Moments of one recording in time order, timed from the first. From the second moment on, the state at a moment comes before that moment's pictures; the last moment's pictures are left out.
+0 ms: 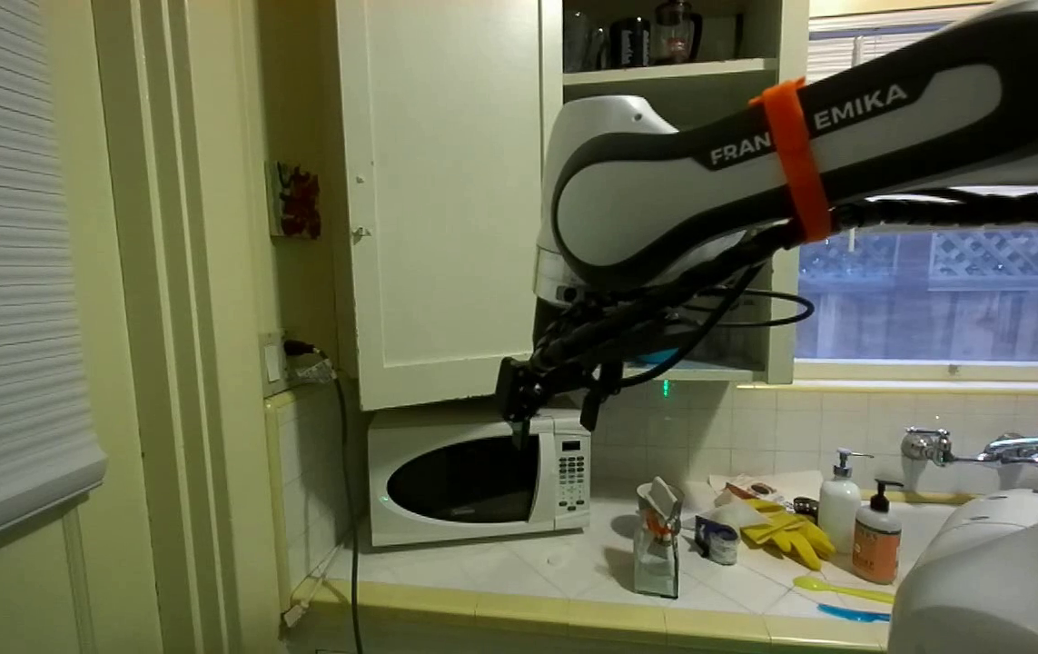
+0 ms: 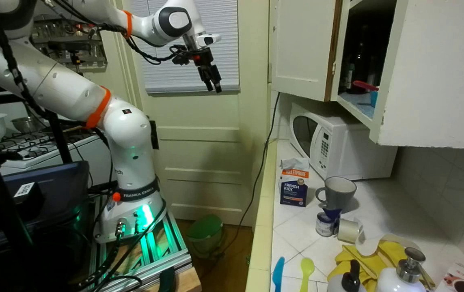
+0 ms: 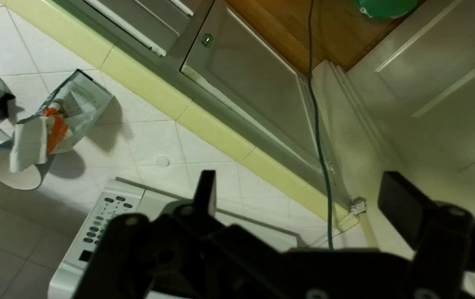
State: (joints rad) arm 0.11 -0.87 0.27 -2.60 0.06 2.04 0.30
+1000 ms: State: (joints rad) arm -0.03 -0.99 0.00 -2.52 -0.08 1.99 0.02
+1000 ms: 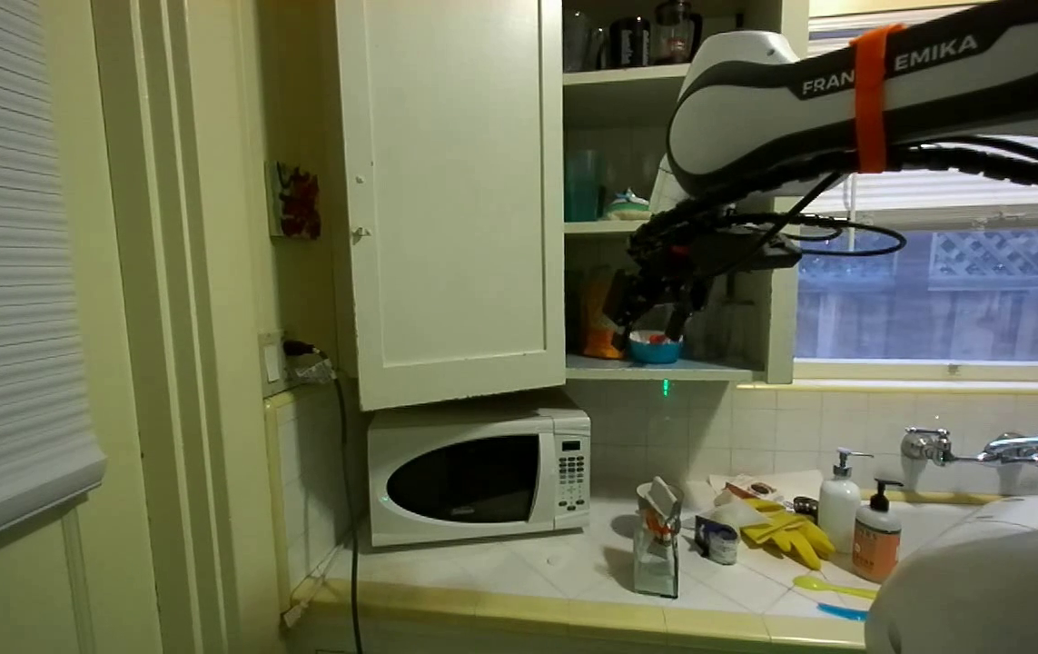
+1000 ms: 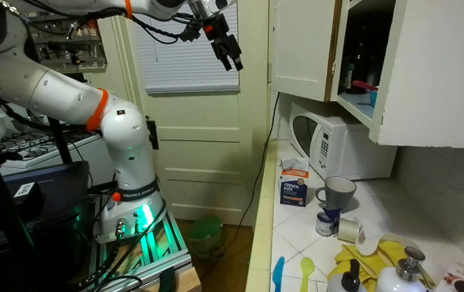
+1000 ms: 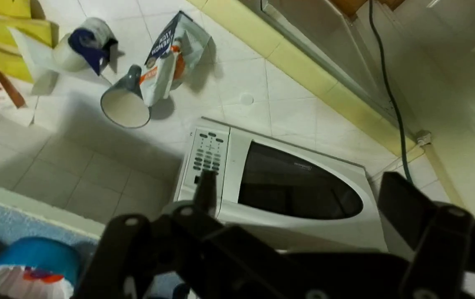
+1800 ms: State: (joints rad) arm -0.13 -0.81 -0.15 -2.50 -0.25 2.68 -0.16
